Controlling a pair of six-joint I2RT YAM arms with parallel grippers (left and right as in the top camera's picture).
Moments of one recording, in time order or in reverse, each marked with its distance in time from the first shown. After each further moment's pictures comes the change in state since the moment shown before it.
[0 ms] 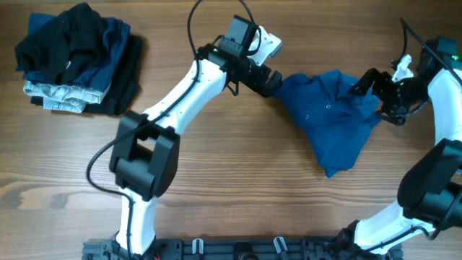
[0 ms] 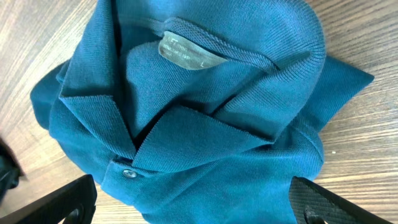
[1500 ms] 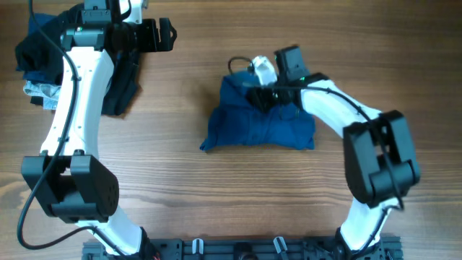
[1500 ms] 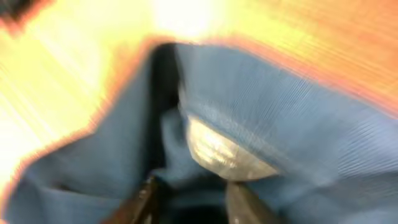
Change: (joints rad) left arm 0.522 -0.290 0.004 -0.229 -0.052 -0.140; right arm 0.686 0.125 -0.188 0.785 -0.074 -0.273
